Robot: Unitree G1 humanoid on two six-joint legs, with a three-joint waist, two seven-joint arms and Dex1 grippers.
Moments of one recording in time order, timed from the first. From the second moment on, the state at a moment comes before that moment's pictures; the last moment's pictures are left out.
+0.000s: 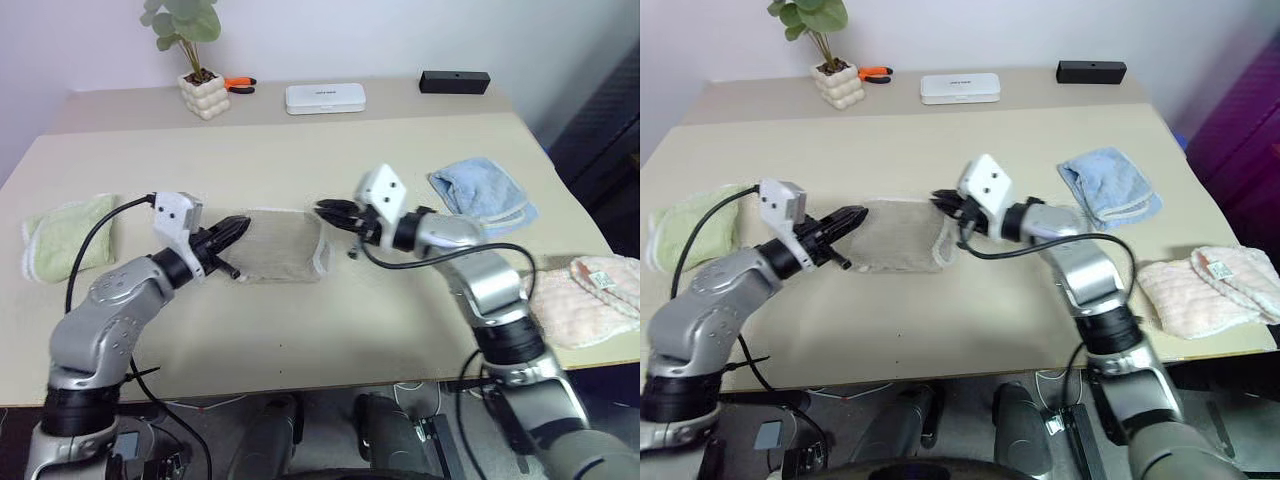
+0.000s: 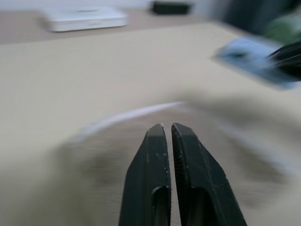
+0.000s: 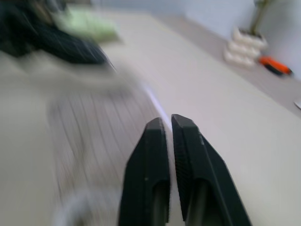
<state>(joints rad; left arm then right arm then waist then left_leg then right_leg) -0.25 0.55 0.12 -0.31 -0.59 0.62 -0.44 -0.62 -0.31 0.23 -0.13 0.20 0.45 0.74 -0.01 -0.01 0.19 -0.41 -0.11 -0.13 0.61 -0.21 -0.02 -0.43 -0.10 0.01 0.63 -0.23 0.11</state>
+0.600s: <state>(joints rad) -0.03 0.43 0.13 -0.28 -0.41 0.39 -0.44 -0.56 -0.28 0.20 -0.04 0.23 0.69 0.69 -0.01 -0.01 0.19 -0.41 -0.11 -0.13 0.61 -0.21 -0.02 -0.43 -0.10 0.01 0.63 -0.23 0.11</state>
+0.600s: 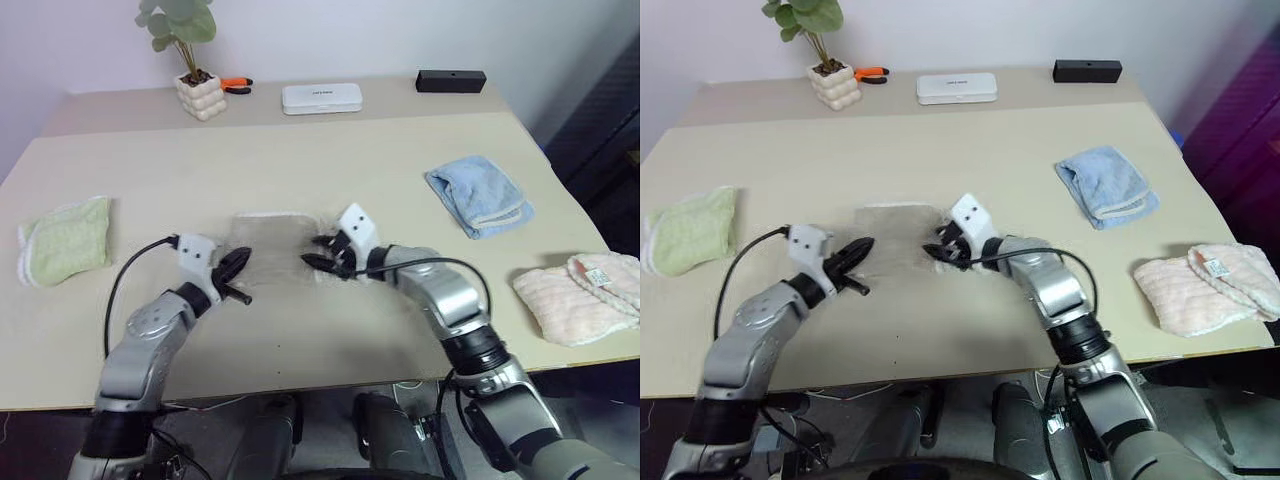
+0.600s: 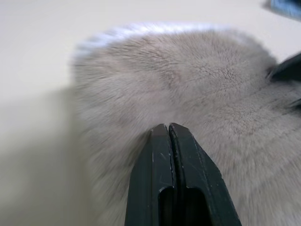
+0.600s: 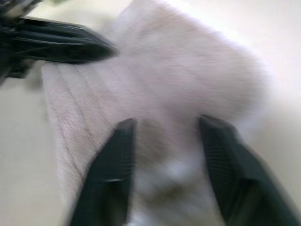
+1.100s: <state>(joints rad) 0.17 0.55 0.21 -0.48 -0.47 0.39 -0.60 -0.60 -0.10 0.03 0.05 0.40 1.04 0.52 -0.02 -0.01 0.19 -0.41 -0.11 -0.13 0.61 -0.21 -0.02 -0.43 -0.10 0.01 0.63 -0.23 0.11</state>
